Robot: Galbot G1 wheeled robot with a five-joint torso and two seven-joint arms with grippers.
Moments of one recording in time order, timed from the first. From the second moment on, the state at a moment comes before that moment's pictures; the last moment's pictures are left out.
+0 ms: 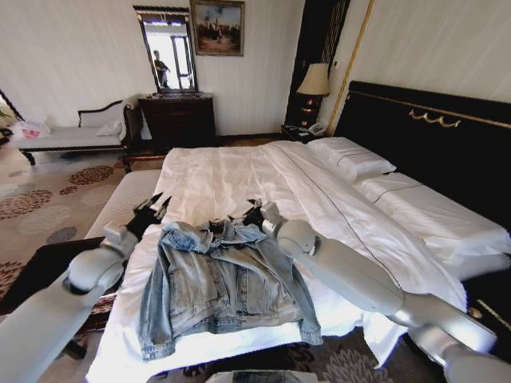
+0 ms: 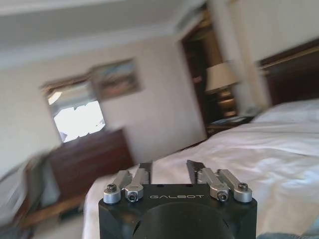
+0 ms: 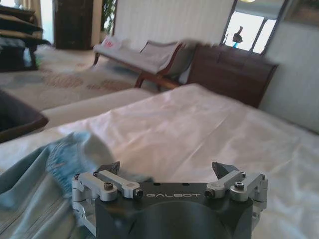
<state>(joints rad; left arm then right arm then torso) 1.32 -0.68 -0.64 -2.03 -0.61 0.13 -0.09 -0.34 0.98 -0.45 1.86 0.78 -0.60 0.23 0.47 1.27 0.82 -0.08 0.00</state>
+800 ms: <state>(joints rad) 1.53 -1.03 -0.84 -2.25 -0.77 0.23 -0.19 0.05 1.53 -0.86 0.97 1.02 -0.65 0.23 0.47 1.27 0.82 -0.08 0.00</state>
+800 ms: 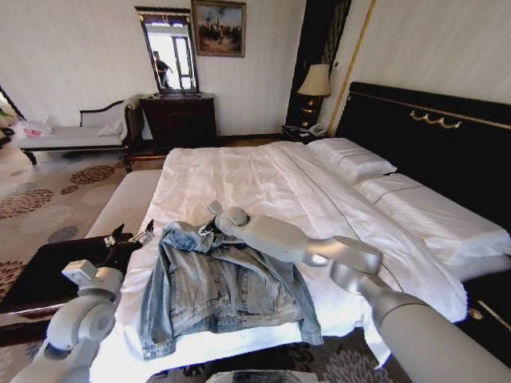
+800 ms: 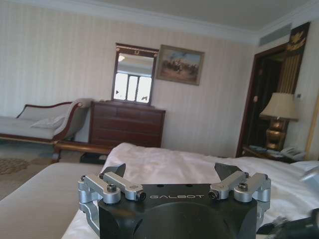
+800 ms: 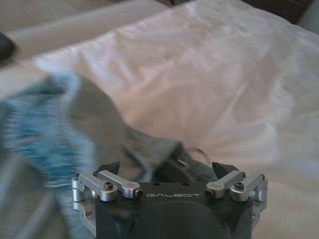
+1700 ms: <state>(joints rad) 1.50 -1.03 -0.80 -2.24 -0.79 0.22 -0.17 0.05 1.61 -0.95 0.59 0.95 -0.67 0.08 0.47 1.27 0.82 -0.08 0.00</state>
